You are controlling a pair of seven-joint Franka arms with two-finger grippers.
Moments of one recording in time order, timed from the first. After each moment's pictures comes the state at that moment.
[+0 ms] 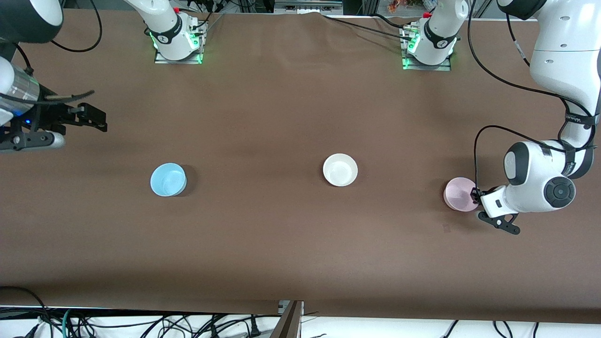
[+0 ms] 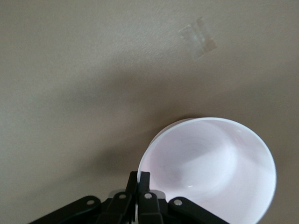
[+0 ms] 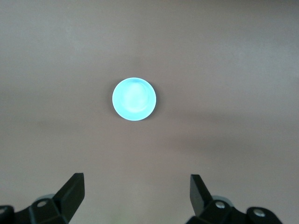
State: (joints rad) left arm 0.19 0.70 -0.08 -1.62 0.12 2.16 0.48; right arm 0.10 0.17 -0.03 -1.48 -0.03 1.55 -0.03
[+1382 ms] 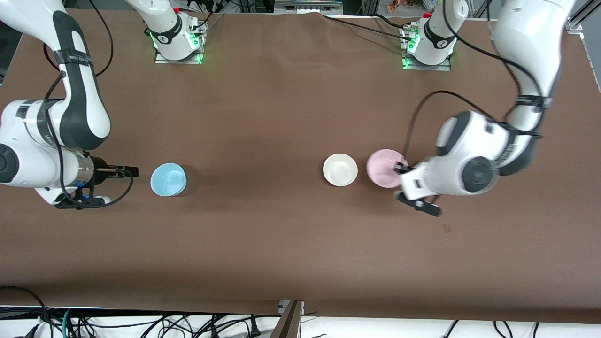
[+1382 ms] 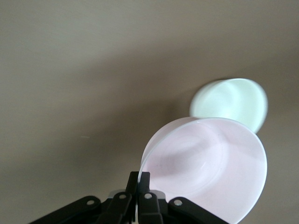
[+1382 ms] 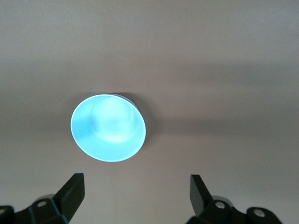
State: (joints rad) left arm 0.01 0.62 -0.45 -1.49 0.05 1.79 -0.11; right arm 0.03 0.46 -0.03 -1.62 0.05 1.84 -0.03
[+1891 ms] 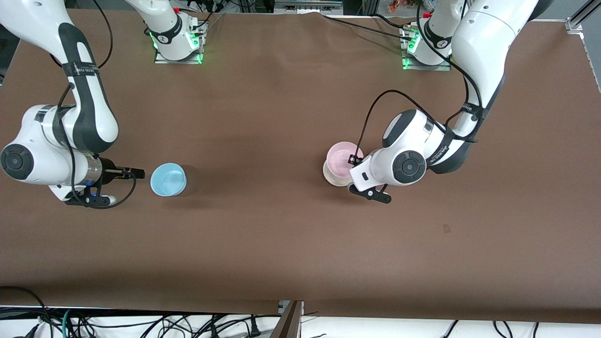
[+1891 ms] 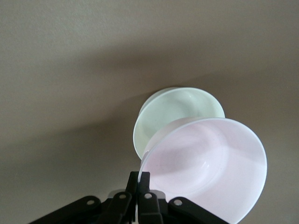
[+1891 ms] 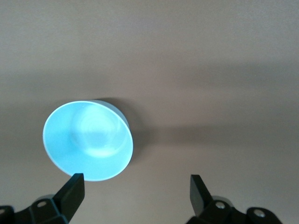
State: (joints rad) left arm -0.08 0.70 -0.44 -1.49 0.02 1.89 -0.22; right arm 0.02 0.46 -0.05 -1.76 0.06 2.02 -0.03
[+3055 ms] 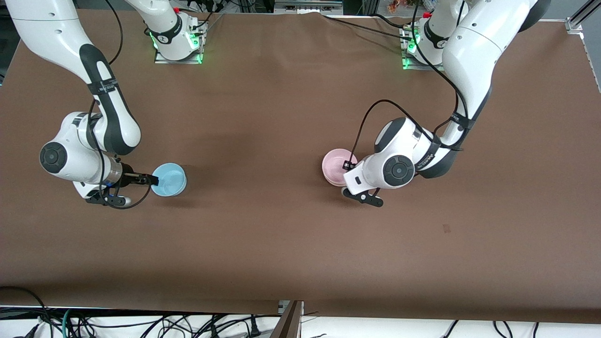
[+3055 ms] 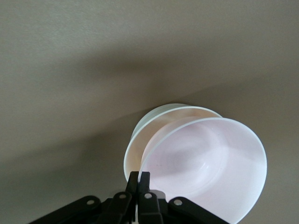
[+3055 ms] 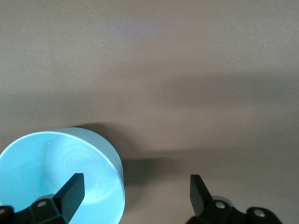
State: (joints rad) left arm -0.11 0.76 -0.44 -1.52 0.05 2.00 -0.22; right arm 0.02 0.53 -0.05 -1.90 0.12 2.32 -0.03
